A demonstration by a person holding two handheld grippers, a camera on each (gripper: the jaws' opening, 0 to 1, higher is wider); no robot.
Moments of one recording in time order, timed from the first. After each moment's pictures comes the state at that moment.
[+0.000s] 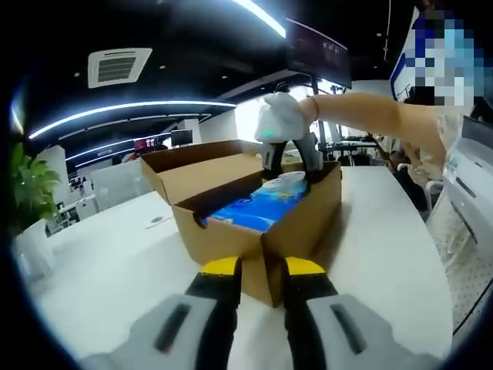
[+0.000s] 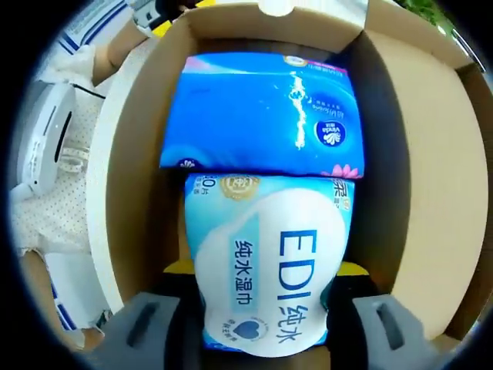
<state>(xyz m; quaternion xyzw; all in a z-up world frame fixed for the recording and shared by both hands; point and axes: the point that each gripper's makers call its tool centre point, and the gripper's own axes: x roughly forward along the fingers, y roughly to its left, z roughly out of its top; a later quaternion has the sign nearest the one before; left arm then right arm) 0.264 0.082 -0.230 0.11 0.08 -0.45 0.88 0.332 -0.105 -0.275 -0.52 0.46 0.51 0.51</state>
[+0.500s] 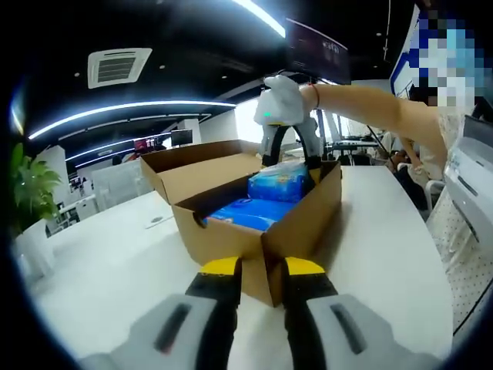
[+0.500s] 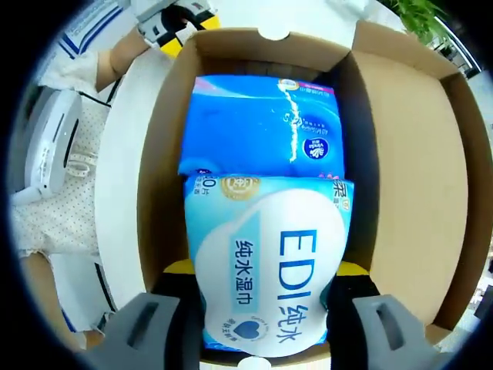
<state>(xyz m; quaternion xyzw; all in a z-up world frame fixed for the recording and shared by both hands) 0.265 0.082 -0.230 0.11 0.08 -0.45 0.88 0.332 -0.102 -0.248 -0.51 0.45 0.51 0.52</state>
